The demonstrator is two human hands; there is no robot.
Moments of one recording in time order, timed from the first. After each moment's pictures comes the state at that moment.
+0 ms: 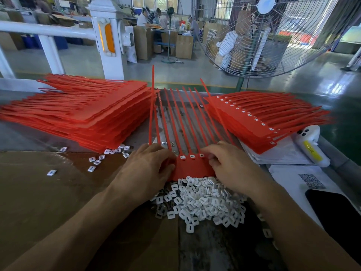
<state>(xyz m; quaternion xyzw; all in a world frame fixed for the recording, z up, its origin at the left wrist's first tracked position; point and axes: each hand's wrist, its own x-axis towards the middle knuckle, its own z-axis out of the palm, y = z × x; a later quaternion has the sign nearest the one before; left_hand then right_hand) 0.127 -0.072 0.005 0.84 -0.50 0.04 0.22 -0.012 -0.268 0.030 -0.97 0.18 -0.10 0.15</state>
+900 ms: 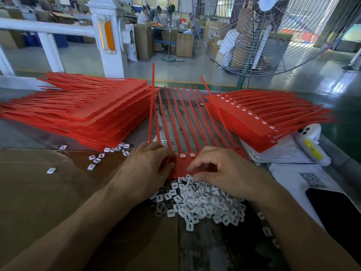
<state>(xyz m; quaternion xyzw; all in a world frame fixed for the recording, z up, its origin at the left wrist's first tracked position) 0.125 -0.071 0.007 0.83 -0.50 0.04 0.23 -0.022 -0.254 0.038 -0.95 0.05 -0.05 0.31</state>
